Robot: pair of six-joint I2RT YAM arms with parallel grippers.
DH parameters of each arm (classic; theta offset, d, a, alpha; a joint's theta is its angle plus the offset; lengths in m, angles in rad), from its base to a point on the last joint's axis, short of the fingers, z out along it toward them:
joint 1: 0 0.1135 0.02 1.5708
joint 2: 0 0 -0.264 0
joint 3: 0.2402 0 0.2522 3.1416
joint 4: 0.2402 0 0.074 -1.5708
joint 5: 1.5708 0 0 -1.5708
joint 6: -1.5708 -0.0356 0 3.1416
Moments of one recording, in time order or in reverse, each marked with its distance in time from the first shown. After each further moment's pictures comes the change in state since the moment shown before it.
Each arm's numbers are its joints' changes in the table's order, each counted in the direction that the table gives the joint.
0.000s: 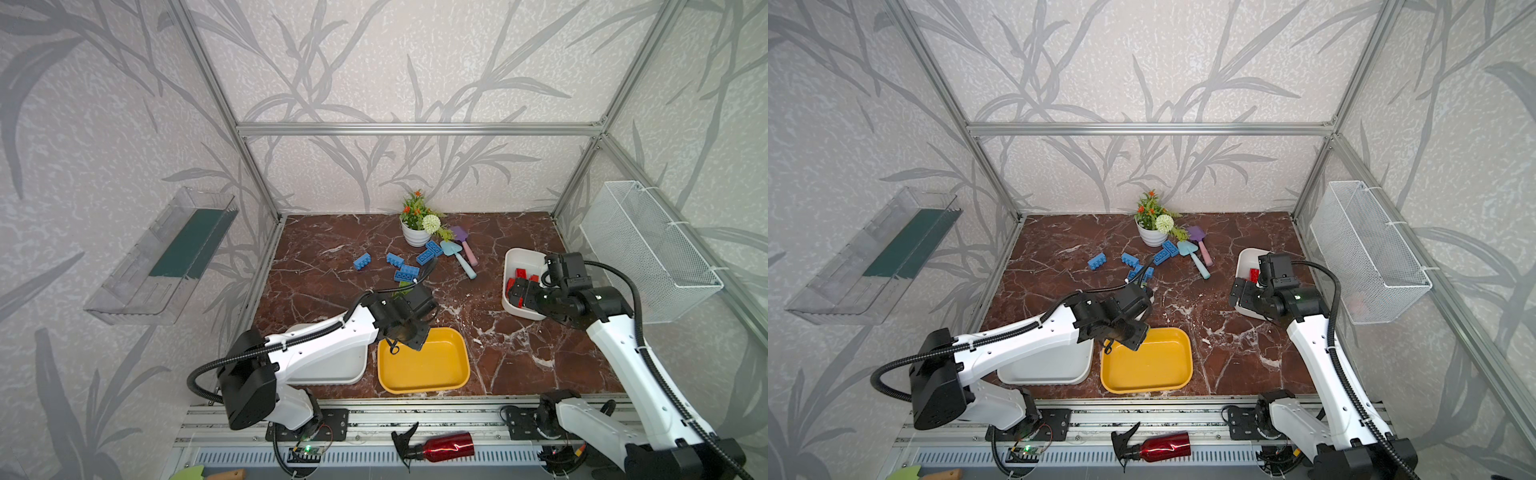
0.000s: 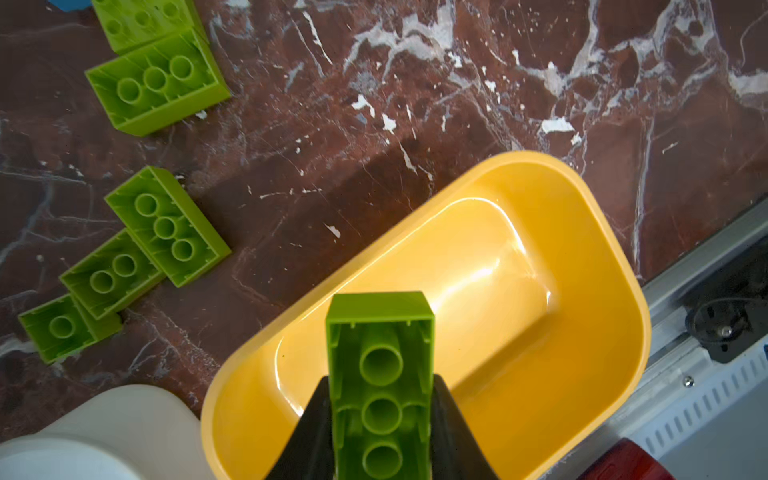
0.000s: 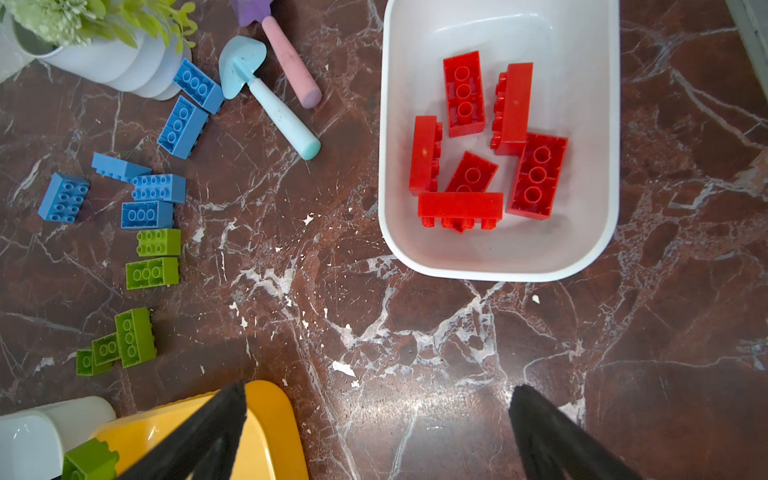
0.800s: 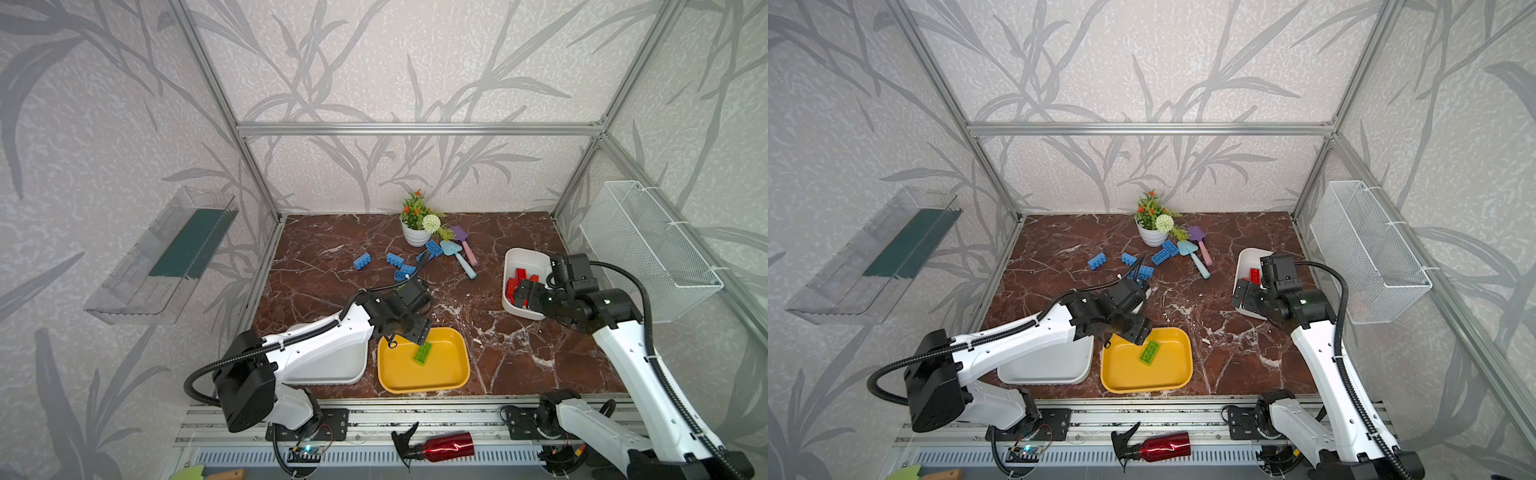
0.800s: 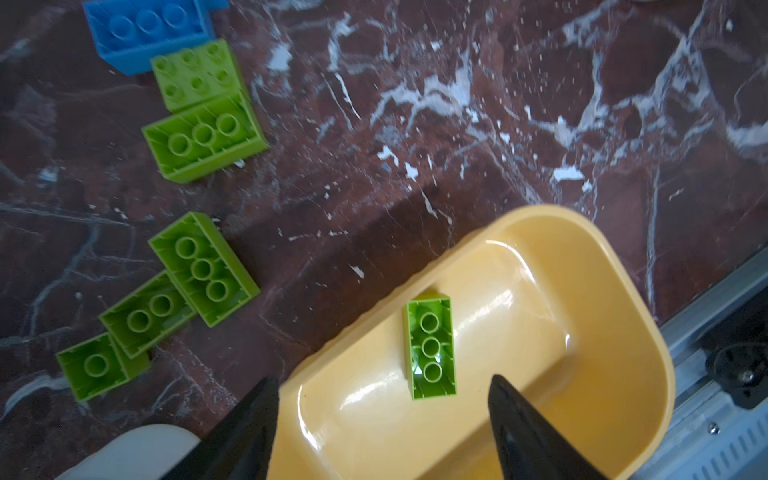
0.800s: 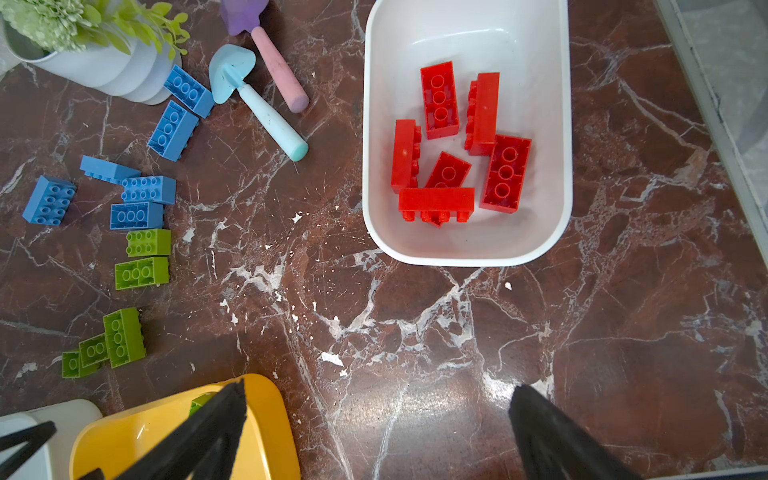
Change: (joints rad) left arm 0.101 0.002 0.022 -0.077 -0.046 -0.032; right arm 0.010 0.033 0.043 0.068 0.050 -0.008
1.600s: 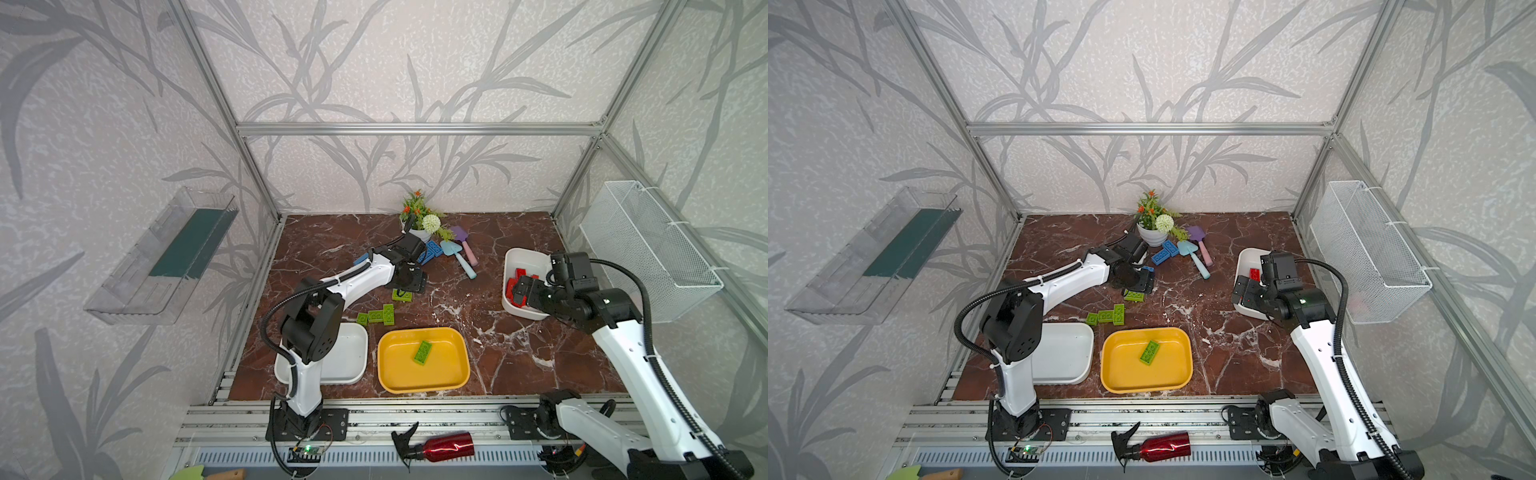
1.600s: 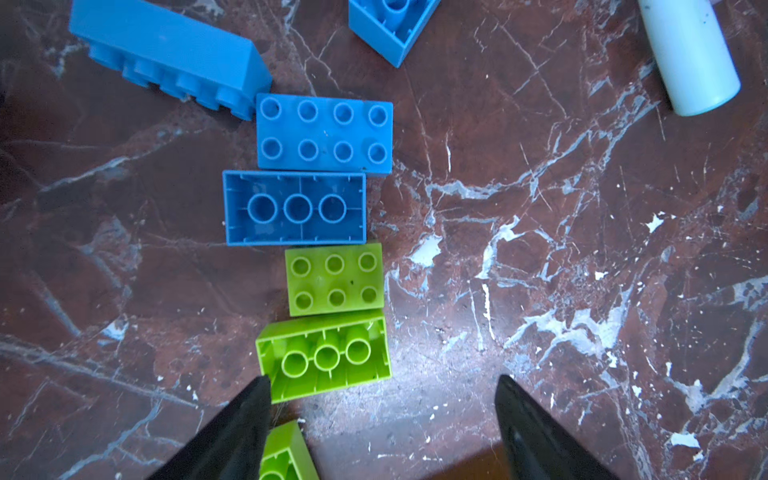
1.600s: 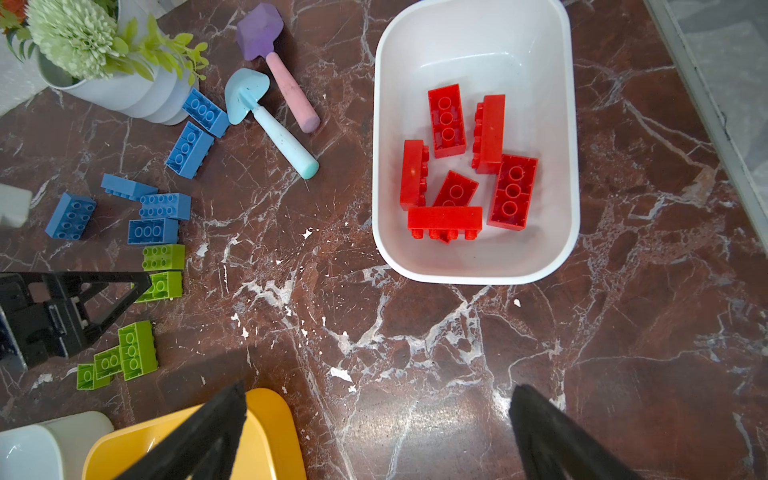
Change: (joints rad) left arm 0.266 -0.510 0.394 -0.016 0.066 -0.022; right arm 0.000 -0.001 -0.001 -0.043 0.002 -0.007
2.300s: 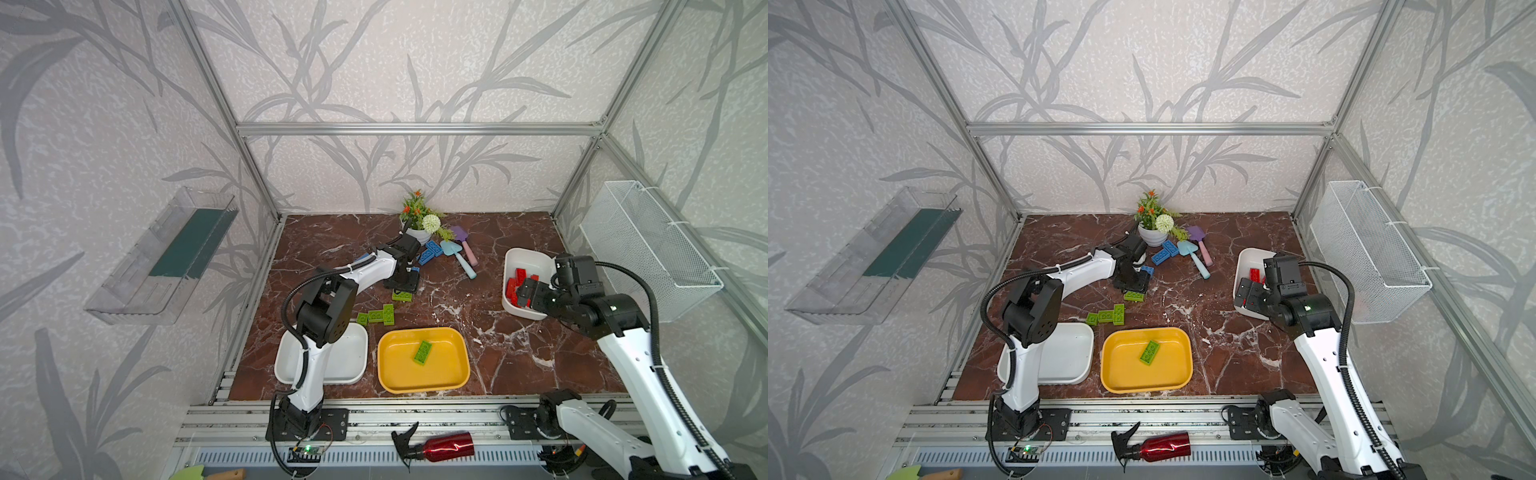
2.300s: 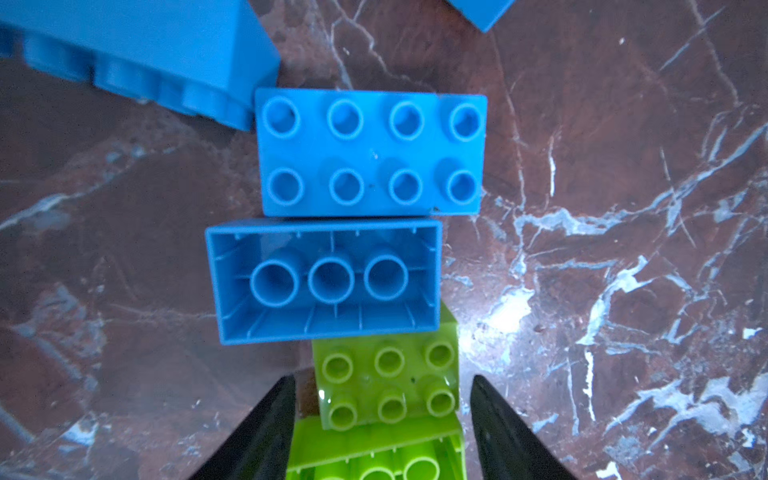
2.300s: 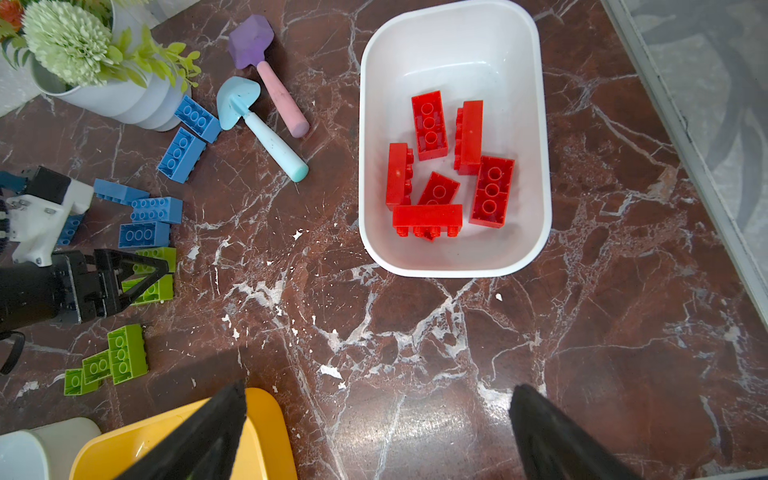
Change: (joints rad) left arm 0.056 -0.161 0.071 0.000 0.034 -0.082; right arm 0.000 0.043 0.000 0.035 0.037 0.002
